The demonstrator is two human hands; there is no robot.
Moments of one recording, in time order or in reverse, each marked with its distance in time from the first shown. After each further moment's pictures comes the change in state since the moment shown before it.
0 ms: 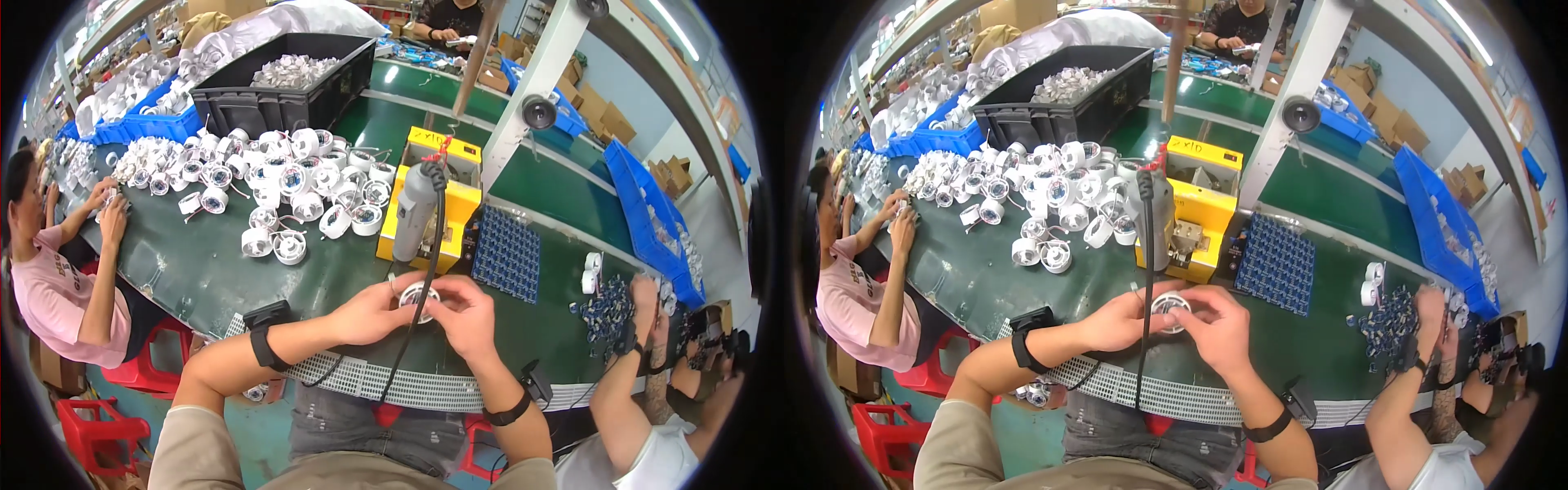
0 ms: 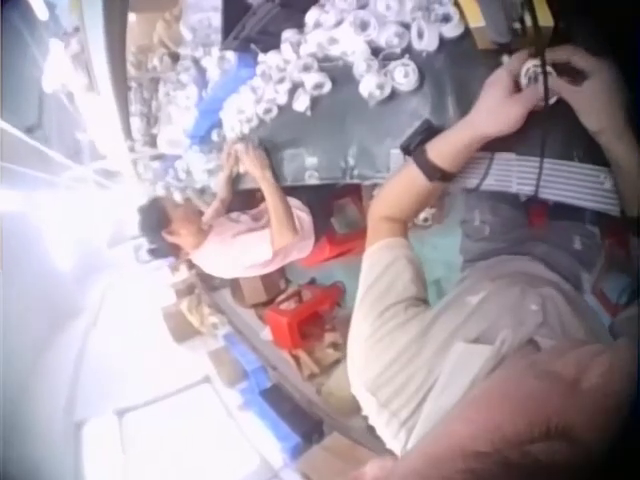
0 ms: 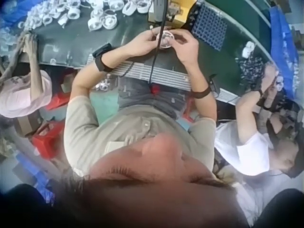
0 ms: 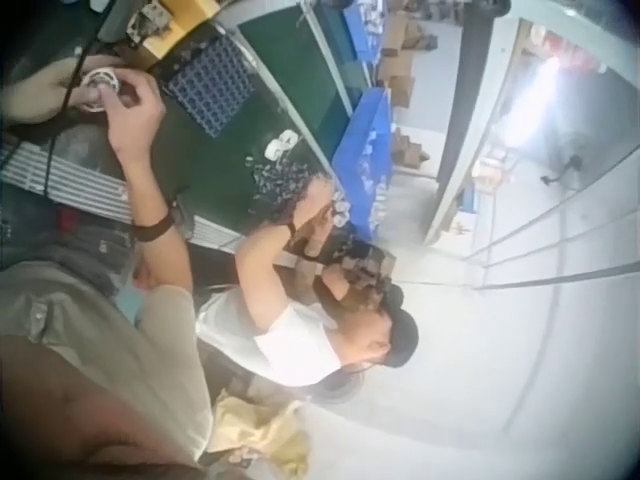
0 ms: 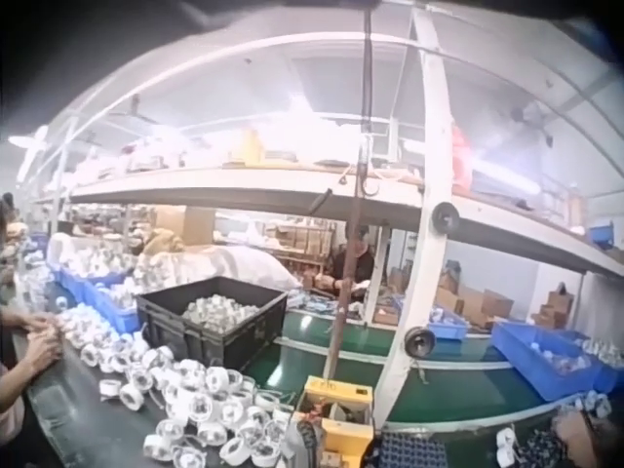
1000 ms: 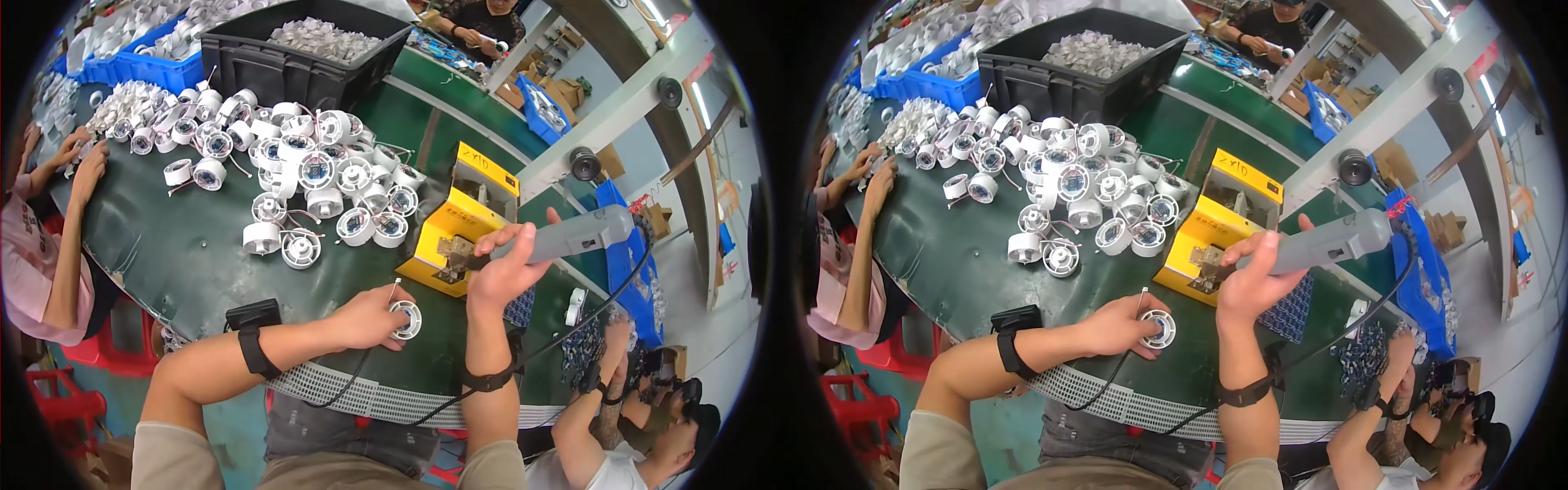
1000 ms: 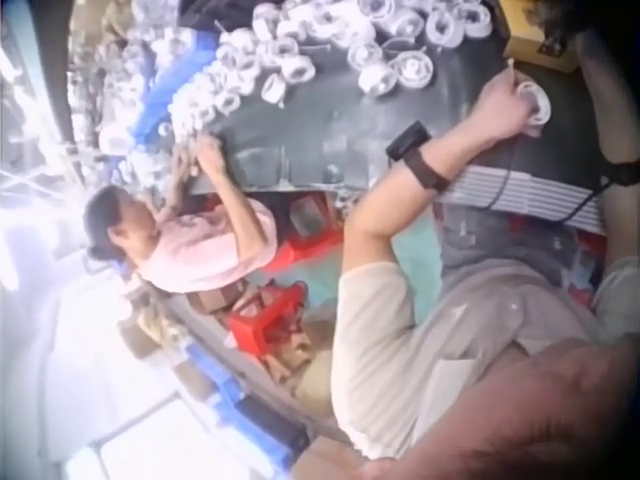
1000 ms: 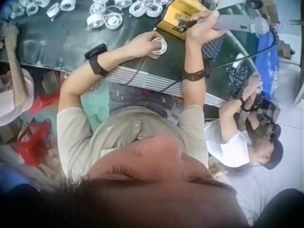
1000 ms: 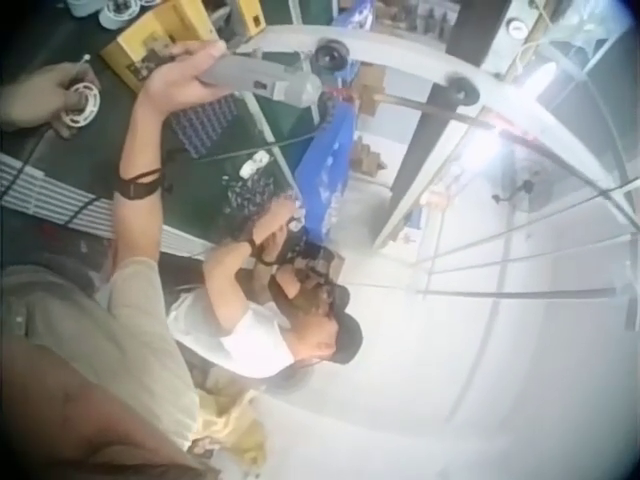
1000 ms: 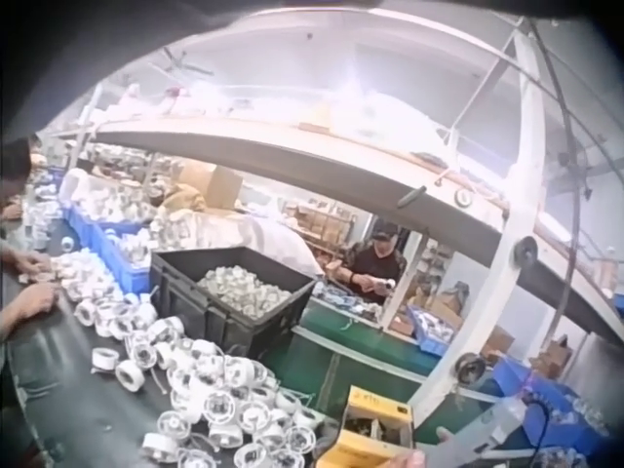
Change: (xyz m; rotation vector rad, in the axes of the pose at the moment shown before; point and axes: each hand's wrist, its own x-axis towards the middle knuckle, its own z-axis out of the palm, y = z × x) left_hand -0.008 0.002 -0.036 -0.225 0.125 -0.387; right_hand 0.111 -0.051 0.061 0.030 0.511 -0.573
